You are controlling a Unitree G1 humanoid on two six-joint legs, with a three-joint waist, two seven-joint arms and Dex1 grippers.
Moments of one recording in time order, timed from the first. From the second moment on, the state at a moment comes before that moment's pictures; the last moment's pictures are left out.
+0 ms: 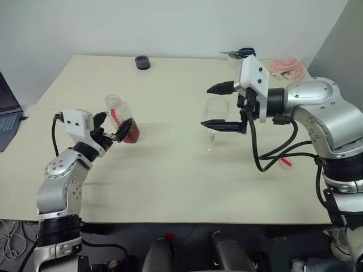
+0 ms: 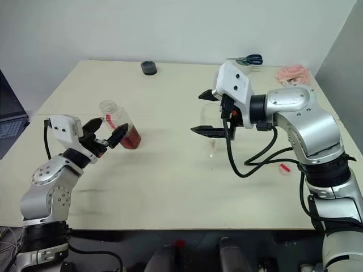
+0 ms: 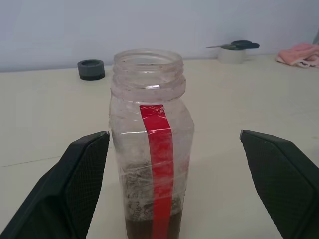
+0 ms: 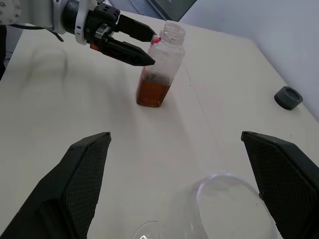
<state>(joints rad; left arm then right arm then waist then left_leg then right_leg) -0.32 0.53 0.32 -0.02 -0.43 0.34 -0.51 -0.96 -0.66 0.20 -0.22 0.36 0.69 1.02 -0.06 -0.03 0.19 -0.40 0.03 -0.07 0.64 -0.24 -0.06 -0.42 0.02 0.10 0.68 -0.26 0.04</state>
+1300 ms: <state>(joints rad) -0.86 0.70 0.10 0.25 -0.15 0.08 -0.65 -0.50 -0.74 -0.37 -0.41 0.62 0.80 0.88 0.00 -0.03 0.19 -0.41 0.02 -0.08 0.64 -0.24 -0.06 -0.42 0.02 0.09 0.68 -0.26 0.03</state>
